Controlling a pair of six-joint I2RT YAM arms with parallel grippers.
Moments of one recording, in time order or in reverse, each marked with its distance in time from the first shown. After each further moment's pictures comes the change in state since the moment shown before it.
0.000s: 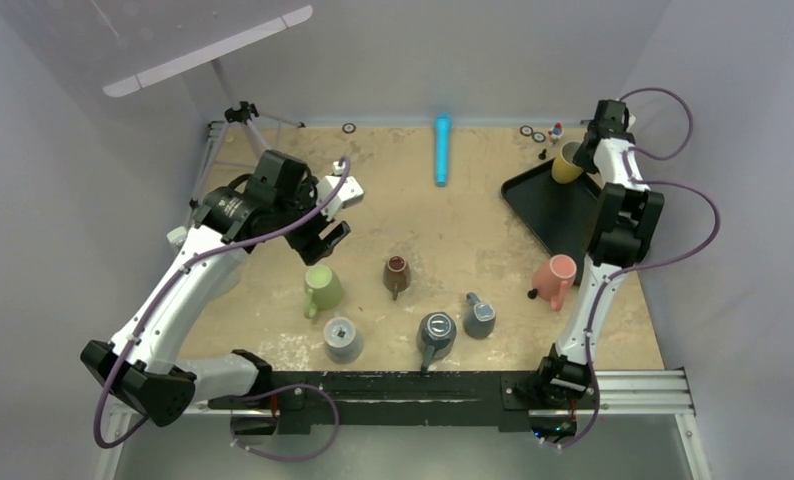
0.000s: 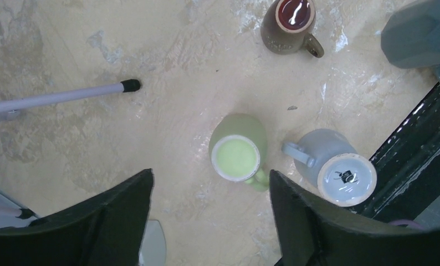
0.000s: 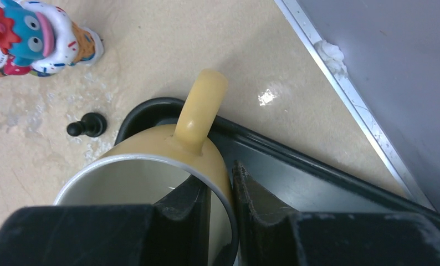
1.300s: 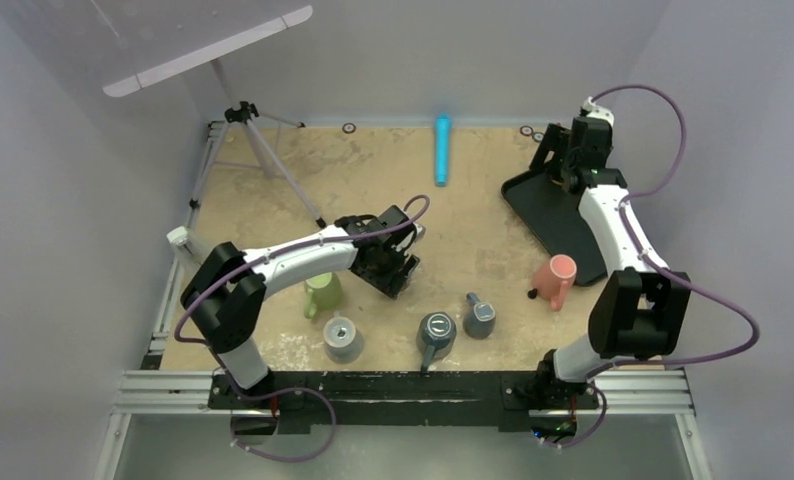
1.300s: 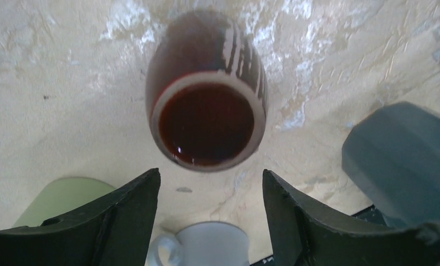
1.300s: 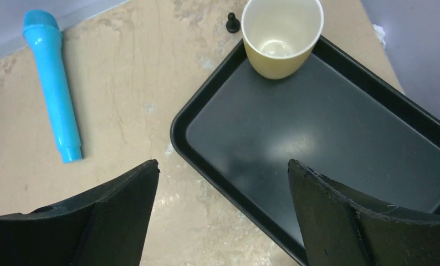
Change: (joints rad) left arm -0.359 0.465 -0.218 0.366 -0.183 -0.704; right arm 0.219 -0.758 -0.676 0.215 -0.035 -0.047
